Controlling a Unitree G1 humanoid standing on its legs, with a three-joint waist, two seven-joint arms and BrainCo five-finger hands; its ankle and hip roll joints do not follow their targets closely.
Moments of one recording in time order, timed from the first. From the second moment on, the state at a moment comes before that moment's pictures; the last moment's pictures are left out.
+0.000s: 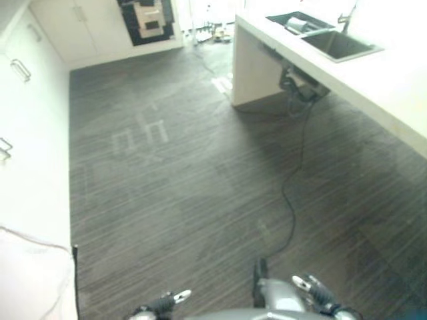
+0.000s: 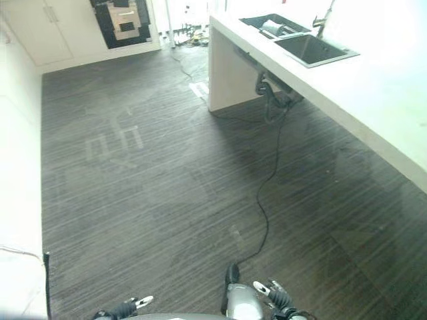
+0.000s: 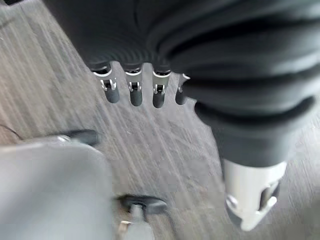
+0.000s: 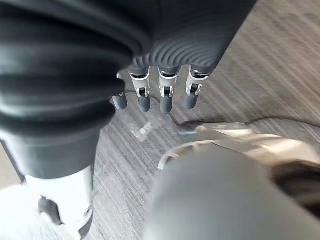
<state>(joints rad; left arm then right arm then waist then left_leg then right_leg) -0.04 0.22 -0.24 1.24 -0.33 0.00 -0.12 0.05 -0.27 0.17 1.13 0.51 -0.18 0.20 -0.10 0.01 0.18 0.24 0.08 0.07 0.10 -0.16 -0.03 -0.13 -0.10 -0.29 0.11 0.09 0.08</state>
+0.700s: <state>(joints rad) -0.09 0.23 -0.12 1.24 -0.37 0.05 -0.12 0.00 -0.33 0.14 1.21 0.52 -0.16 0.17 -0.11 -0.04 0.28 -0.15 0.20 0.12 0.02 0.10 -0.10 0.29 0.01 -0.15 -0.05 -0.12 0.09</state>
